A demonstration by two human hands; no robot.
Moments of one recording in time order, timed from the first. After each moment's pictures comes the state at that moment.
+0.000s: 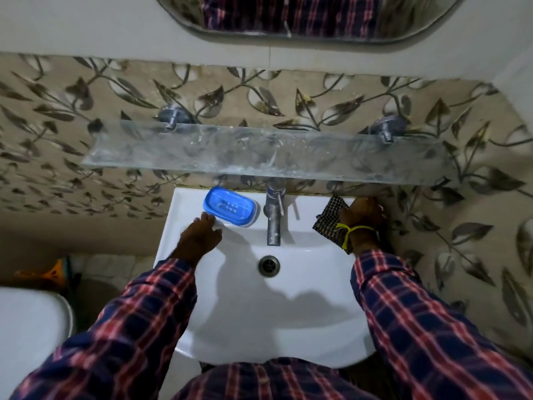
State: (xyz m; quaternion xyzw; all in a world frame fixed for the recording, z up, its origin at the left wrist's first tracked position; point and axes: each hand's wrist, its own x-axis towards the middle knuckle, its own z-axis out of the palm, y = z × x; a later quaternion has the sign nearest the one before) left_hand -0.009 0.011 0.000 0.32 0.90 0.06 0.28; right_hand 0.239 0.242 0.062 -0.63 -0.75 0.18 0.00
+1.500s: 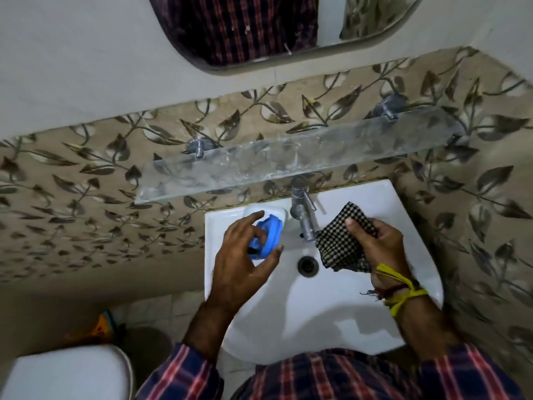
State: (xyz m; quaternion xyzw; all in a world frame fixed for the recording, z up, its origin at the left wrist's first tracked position) left_hand 0.049 -0.061 0.115 0.53 0.71 0.46 0.07; right_hand 0.251 0.086 0.096 -0.52 -0.45 0.60 0.40
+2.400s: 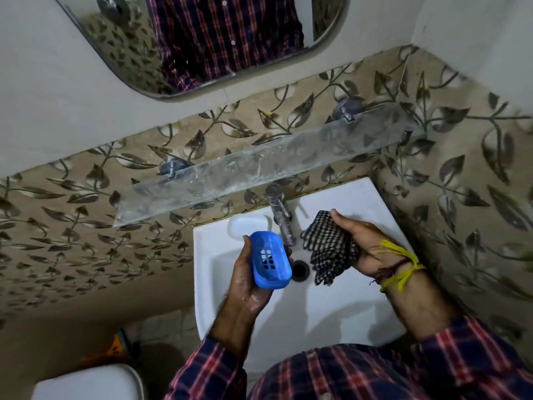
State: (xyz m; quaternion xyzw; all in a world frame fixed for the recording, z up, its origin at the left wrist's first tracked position) left_hand 0.101 -0.016 0.086 -0.07 0.43 0.66 0.61; right_hand 0.280 0.124 0.109 -0.42 -0.22 0.84 0.24
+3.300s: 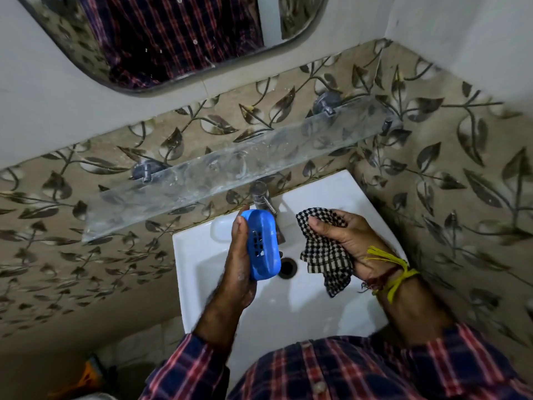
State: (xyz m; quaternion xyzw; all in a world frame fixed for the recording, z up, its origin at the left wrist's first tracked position) left_hand 0.096 0.000 0.107 0.20 0.55 0.60 0.54; right_hand 0.278 0.089 0.133 -0.40 -0.34 0.78 0.33
